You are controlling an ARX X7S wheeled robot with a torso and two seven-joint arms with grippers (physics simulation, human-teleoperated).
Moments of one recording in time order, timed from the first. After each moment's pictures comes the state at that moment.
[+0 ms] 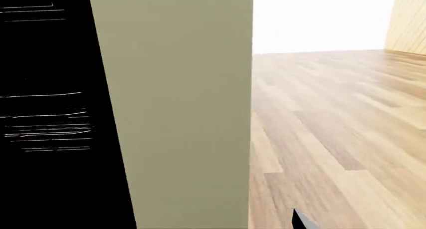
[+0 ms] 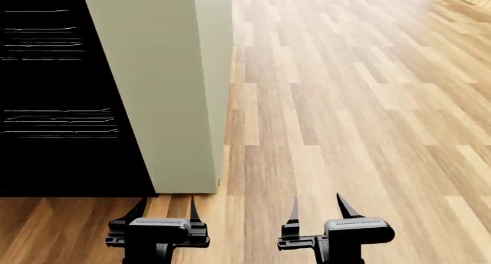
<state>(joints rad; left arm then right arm) -0.05 -0.32 0.41 0.02 -0.28 0.04 -0.39 0.05 0.32 -0.44 -0.01 0.23 -0.07 0.40</state>
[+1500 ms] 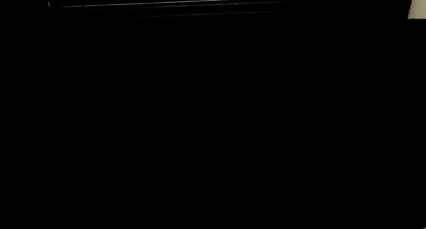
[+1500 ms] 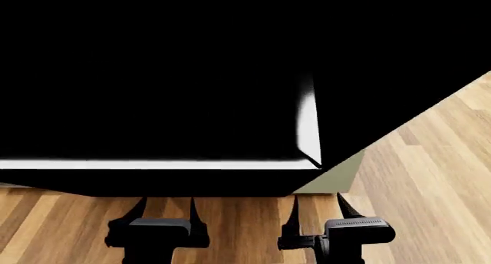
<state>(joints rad) -0.05 -0.33 0.42 0.02 -0.29 0.05 -0.41 0.06 0.33 -0.45 -0.02 0.24 -0.07 0.41</state>
